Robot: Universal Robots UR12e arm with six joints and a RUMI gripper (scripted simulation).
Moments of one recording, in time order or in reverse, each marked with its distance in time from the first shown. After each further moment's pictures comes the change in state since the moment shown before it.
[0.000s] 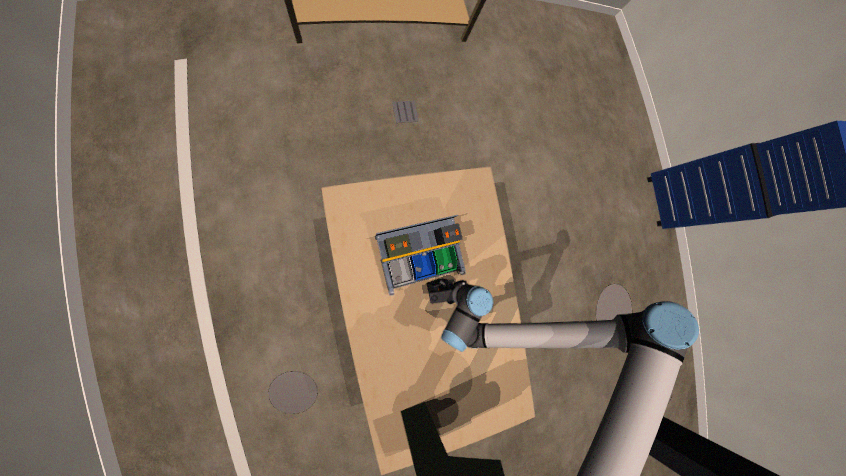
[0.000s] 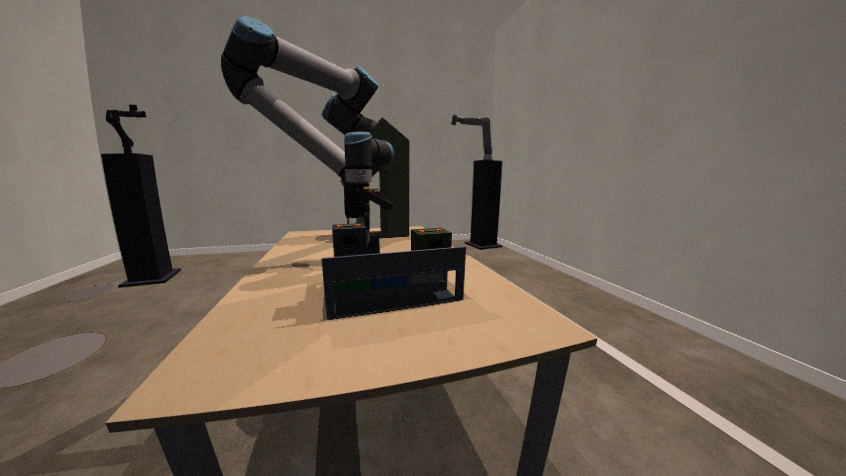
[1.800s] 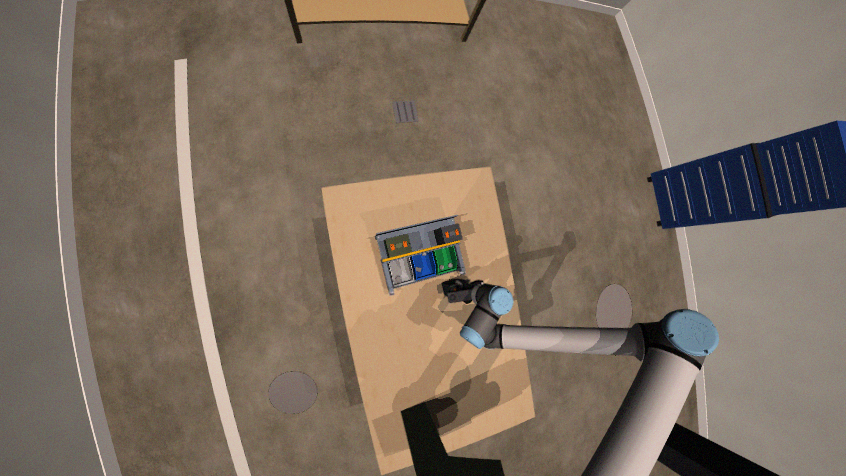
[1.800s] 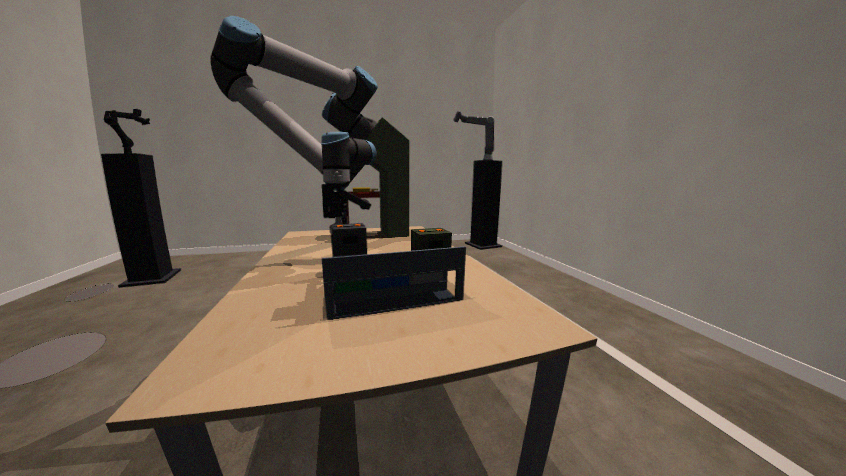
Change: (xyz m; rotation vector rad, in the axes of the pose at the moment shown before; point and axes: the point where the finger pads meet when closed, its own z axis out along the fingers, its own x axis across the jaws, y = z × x) arm -0.020 0.074 0.000 0.000 0.000 0.000
